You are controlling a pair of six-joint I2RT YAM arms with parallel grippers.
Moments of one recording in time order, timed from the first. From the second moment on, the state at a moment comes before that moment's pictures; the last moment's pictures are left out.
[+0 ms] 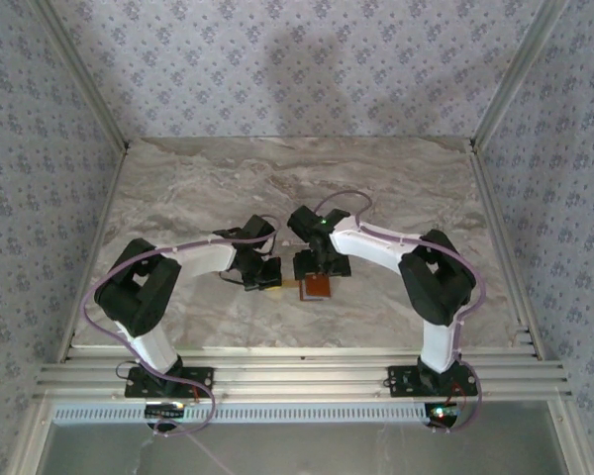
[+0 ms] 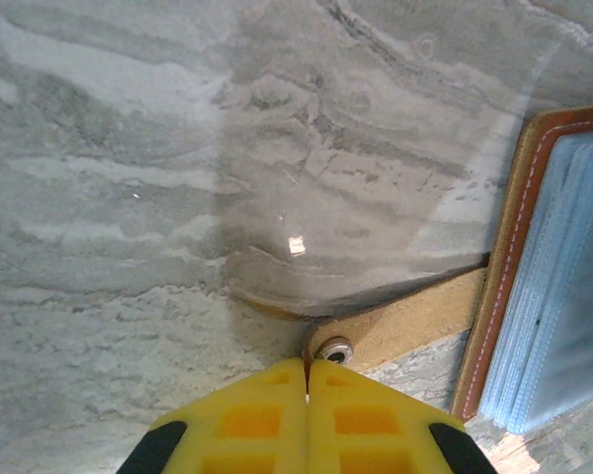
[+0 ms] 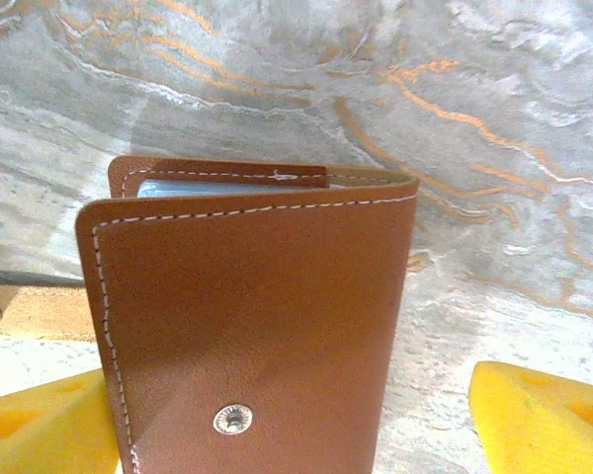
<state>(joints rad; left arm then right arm) -0.65 1.72 0.94 -0.48 0.35 -0.72 0.78 1.86 1.33 -0.92 0.02 0.67</state>
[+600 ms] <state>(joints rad) -0.64 1.72 0.95 -0.52 0.33 -0.72 0.67 1.70 1.21 -0.91 -0.01 0.64</state>
